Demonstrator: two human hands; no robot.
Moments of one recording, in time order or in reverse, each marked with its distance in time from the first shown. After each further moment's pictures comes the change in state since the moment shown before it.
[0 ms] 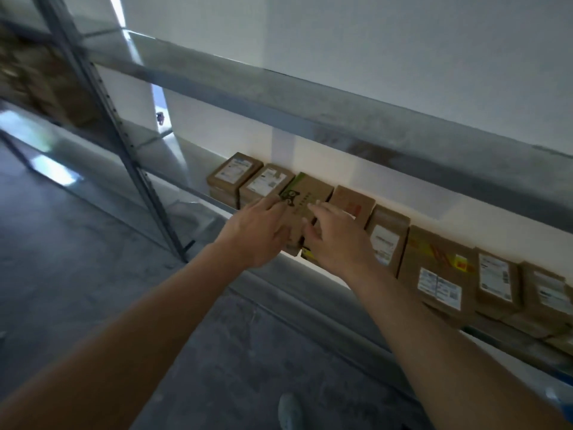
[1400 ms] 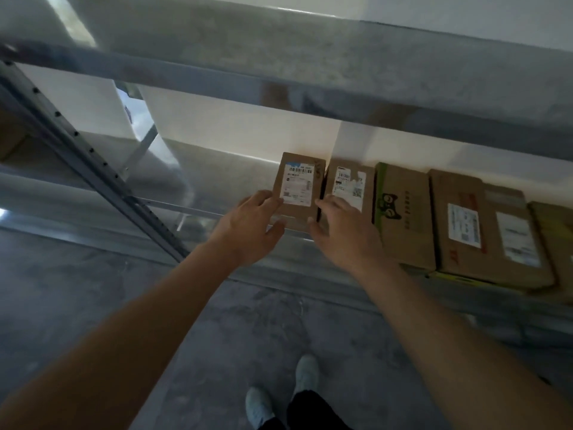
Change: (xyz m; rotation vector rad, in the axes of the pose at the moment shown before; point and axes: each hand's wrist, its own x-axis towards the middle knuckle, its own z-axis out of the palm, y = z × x) left_hand 0.162 -0.371 0.006 -0.097 -0.254 0.207; right_hand 0.242 -0.161 0.199 -0.030 -0.100 0.369
